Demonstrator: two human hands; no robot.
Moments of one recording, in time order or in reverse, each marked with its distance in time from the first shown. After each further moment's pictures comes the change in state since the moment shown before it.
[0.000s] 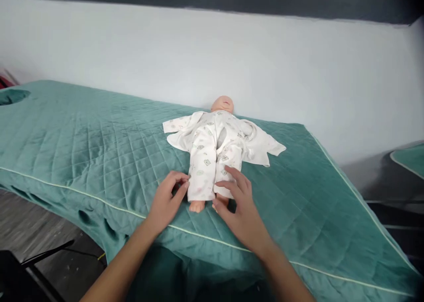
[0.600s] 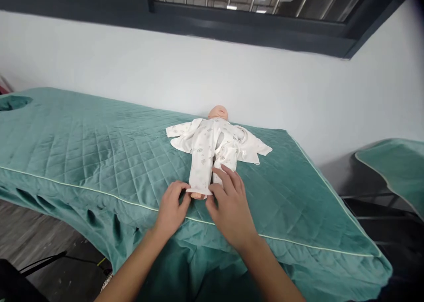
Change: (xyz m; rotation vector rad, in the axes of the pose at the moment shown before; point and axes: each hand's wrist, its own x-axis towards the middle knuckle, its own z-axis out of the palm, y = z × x) left_hand -0.036 0.000 -0.004 0.120 0.018 0.090; right_hand -0.007 -0.066 0.014 -0.445 0.010 -0.177
